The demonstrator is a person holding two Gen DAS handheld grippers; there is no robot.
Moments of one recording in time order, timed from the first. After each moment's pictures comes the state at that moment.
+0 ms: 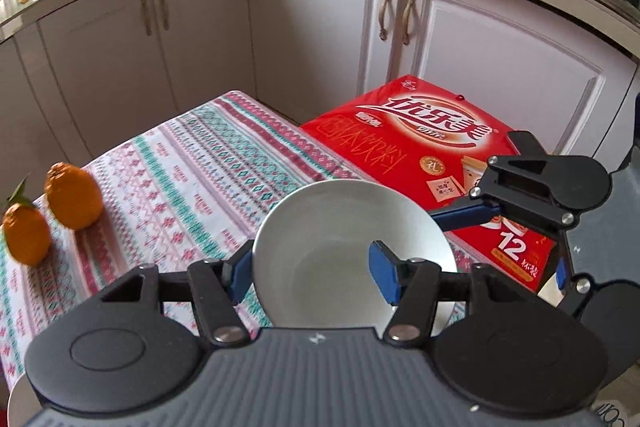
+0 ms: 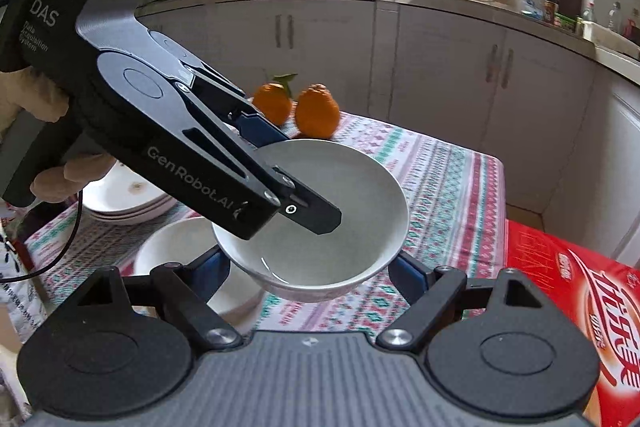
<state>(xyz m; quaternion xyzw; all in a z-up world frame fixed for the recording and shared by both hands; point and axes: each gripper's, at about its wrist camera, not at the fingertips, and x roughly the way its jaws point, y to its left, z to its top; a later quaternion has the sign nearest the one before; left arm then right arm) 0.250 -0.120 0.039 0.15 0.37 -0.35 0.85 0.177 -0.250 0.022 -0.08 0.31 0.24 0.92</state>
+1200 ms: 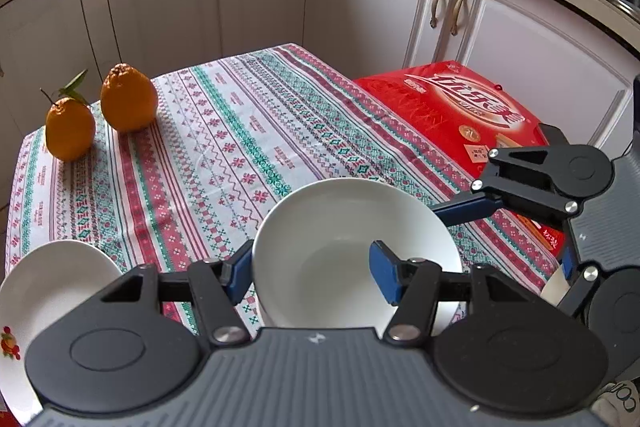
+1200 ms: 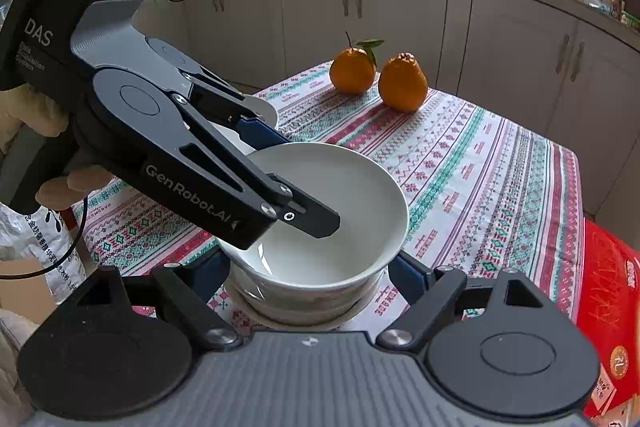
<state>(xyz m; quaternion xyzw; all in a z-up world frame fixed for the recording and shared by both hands) 0.224 -0.055 0.004 0.10 0.41 -0.29 0.86 0.171 -0.194 0.001 -0.10 0.35 0.31 0.88</state>
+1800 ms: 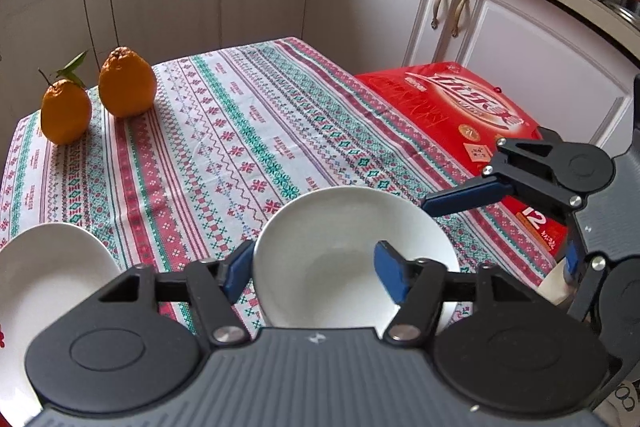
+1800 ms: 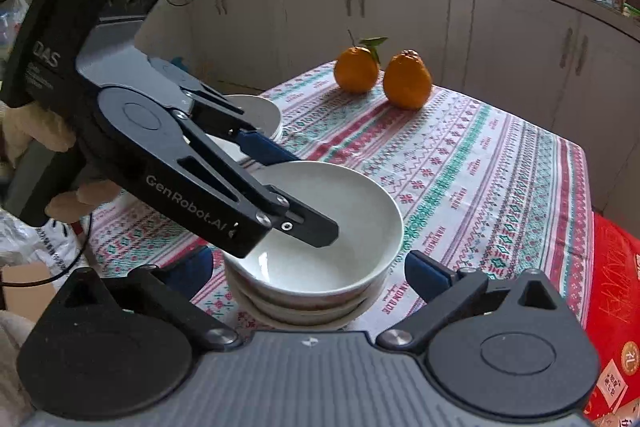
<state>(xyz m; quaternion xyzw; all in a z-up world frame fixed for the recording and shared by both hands) 0.226 -0.047 -0.004 0.08 0.41 -0.30 0.86 0.170 -0.197 0.000 -0.09 0.35 0.32 0.87</state>
